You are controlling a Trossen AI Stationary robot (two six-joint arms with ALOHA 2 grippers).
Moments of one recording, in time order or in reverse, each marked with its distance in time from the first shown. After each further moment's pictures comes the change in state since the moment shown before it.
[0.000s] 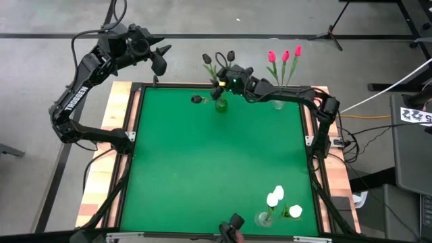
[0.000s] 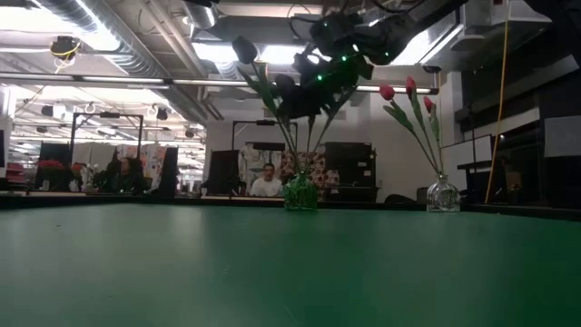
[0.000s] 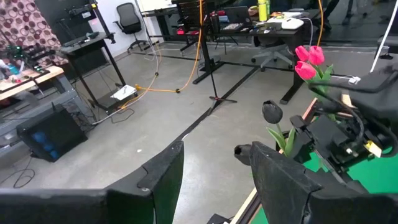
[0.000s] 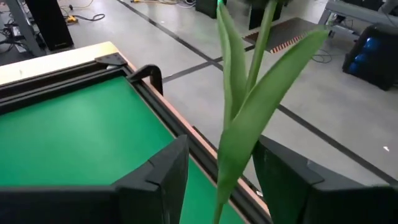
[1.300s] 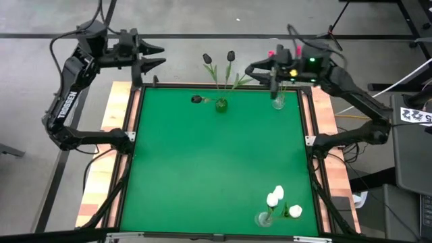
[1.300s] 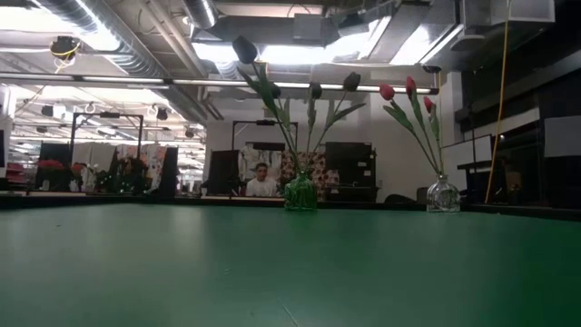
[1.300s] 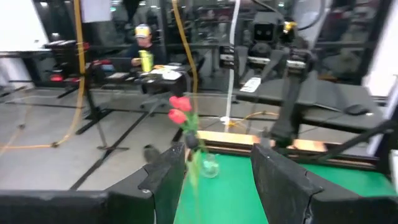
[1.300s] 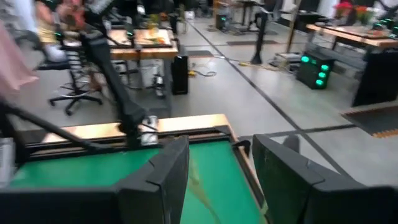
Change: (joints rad) left arm 0.142 -0.087 0.000 0.008 0.686 -0.071; right arm -0.057 -0.627 0.146 -0.555 -0.549 -0.114
